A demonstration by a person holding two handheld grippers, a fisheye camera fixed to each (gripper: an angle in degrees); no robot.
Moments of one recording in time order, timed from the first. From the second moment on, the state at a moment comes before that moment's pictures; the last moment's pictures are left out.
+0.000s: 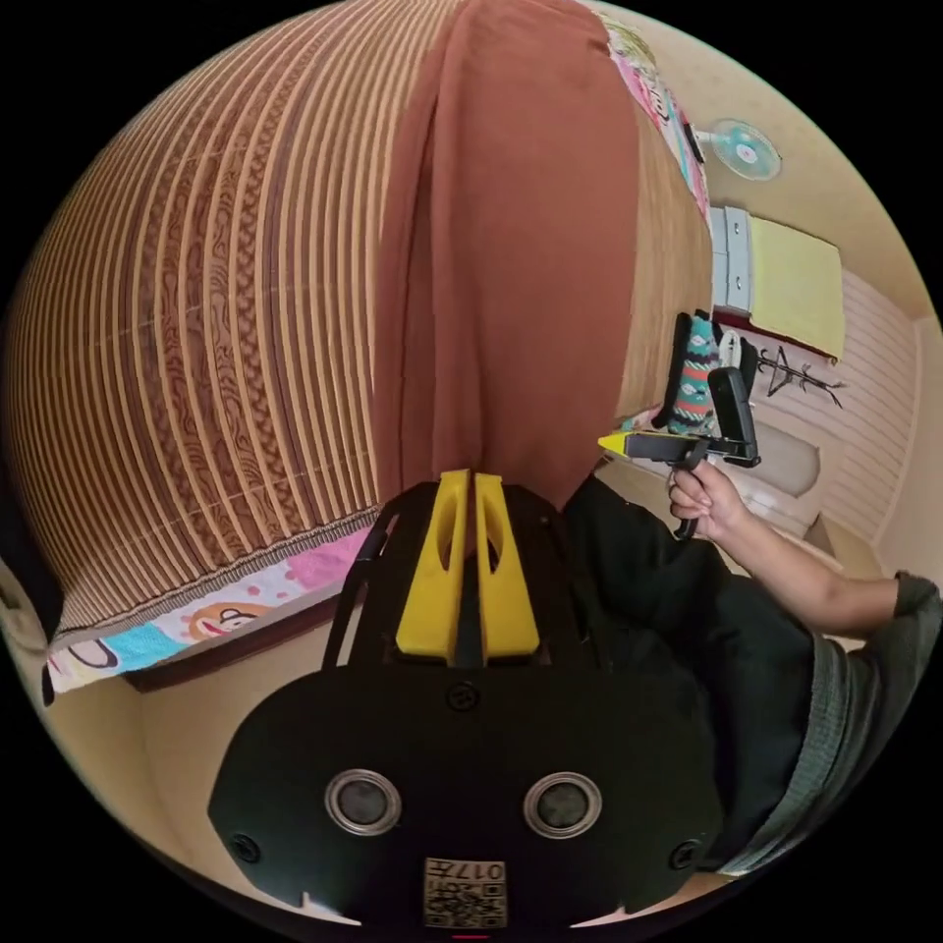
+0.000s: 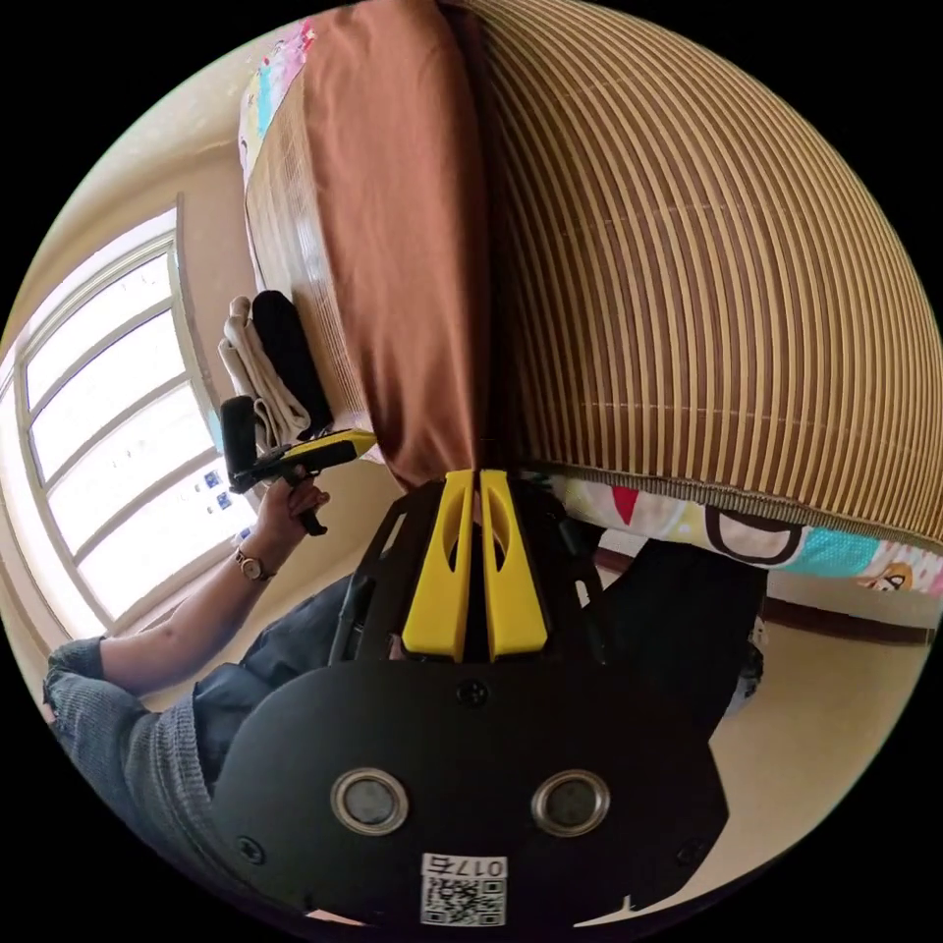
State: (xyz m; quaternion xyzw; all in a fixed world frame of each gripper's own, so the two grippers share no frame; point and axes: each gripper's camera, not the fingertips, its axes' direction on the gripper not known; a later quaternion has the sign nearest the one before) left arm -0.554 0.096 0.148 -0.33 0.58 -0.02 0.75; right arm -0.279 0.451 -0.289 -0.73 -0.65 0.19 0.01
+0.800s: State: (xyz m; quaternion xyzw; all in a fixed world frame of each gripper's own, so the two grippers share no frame) left arm -0.509 0.109 0.170 -0.35 0.56 -0.04 0.75; right arm -0.263 0.500 -0.289 -0.75 -0.63 0.20 0.02
